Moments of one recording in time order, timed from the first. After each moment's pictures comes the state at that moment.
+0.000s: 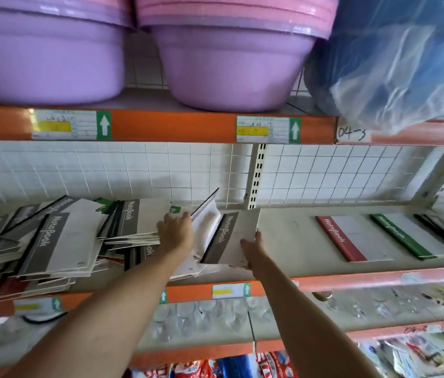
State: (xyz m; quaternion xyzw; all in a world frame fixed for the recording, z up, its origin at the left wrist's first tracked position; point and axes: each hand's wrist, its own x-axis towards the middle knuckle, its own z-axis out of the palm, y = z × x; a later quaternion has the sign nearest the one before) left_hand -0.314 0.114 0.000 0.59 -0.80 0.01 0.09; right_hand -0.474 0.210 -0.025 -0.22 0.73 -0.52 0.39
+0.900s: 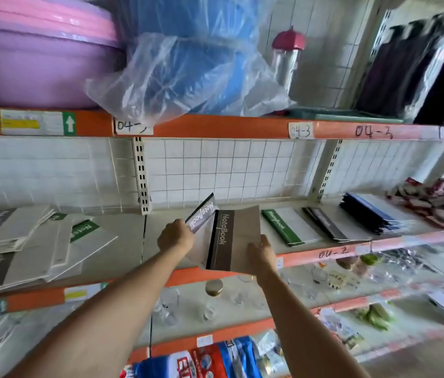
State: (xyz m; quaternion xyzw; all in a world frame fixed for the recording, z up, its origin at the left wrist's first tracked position) left_hand -0.610 0.296 0.030 0.61 -0.75 -0.18 0.16; right_hand -0.762 0.424 -0.005 -0.23 0.81 -0.51 0.20
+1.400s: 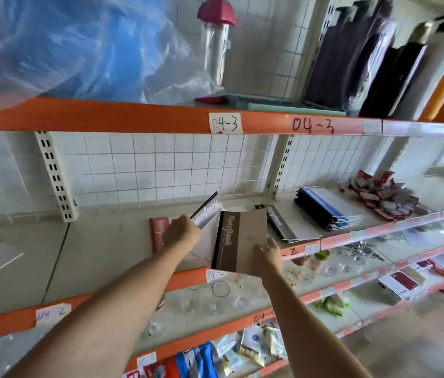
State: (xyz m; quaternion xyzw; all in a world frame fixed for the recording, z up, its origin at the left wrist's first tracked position) left_hand -0.789 0.338 0.030 0.54 -0.81 -0.20 0.13; right_hand -0.920 0.488 -0.010 -0.16 0.82 -0.52 0.16
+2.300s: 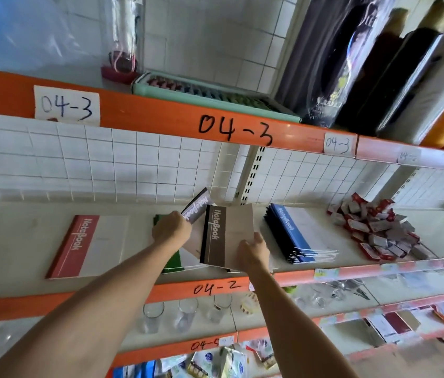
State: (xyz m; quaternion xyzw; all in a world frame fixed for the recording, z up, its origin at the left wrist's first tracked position) left_hand -1.009 0.348 0.012 0.62 -0.75 -0.21 0.11; right_hand -1.144 0.488 0.004 -0.23 0.85 -0.44 0.18
